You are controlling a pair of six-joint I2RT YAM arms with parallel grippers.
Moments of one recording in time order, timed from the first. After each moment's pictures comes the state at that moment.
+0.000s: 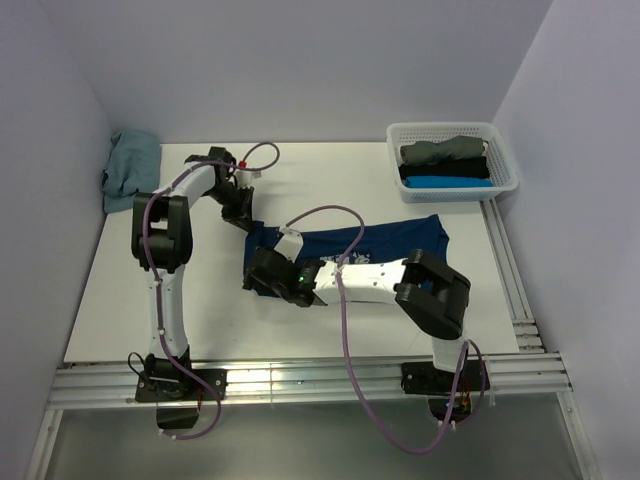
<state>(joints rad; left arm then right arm) -0.15 2.27 1.81 -0.95 0.49 0.10 1.14 1.87 1.24 -0.15 0.39 1.20</state>
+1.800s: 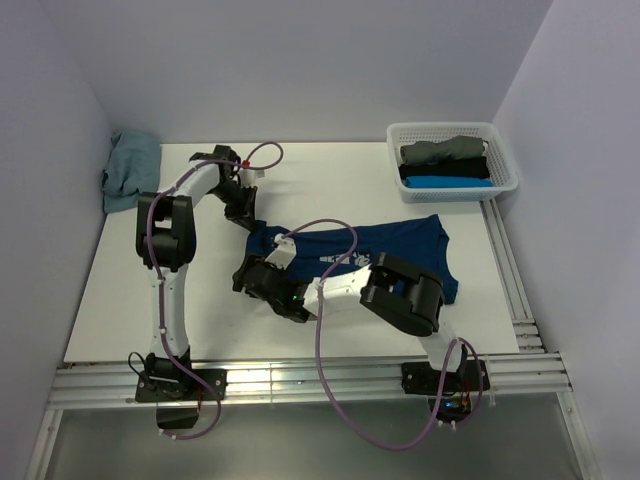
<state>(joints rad) -0.17 2.30 1.87 -0.98 0.47 0.09 1.19 2.04 1.15 0.28 0.56 1.13</state>
